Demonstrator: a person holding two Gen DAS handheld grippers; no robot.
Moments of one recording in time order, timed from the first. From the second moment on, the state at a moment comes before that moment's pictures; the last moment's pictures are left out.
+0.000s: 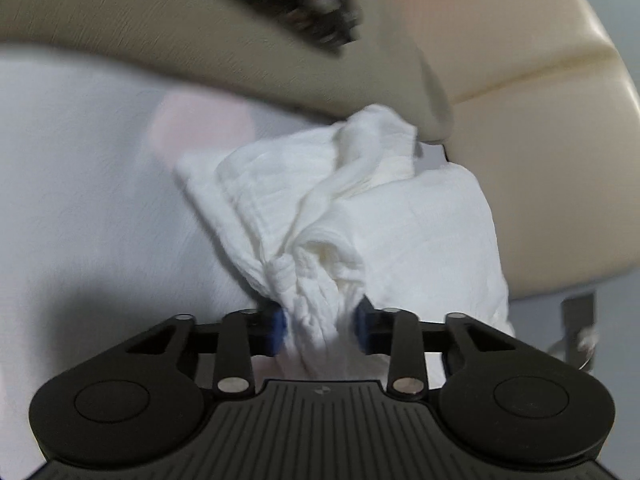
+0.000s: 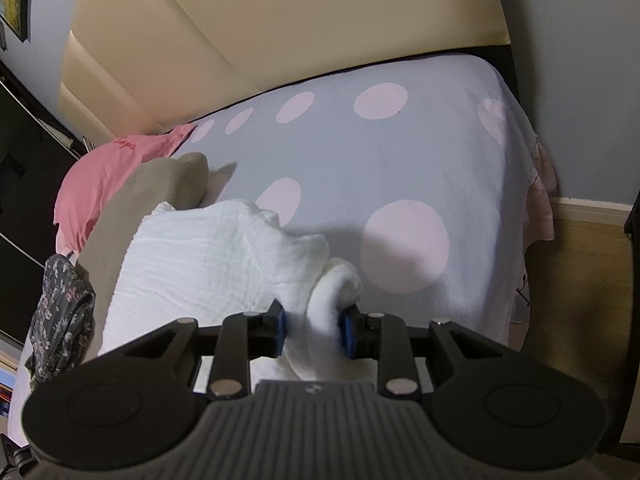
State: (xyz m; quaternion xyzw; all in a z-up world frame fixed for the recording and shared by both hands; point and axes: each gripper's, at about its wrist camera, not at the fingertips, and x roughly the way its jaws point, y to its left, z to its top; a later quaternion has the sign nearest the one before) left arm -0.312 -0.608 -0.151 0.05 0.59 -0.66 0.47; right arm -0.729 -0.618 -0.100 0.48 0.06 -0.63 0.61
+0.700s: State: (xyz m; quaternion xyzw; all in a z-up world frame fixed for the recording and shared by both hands) left arm -0.320 -0.625 0.001 0.07 0.44 -0.74 0.50; right arm -0.712 -0.605 0.012 0.42 -0.02 -0.62 0.66
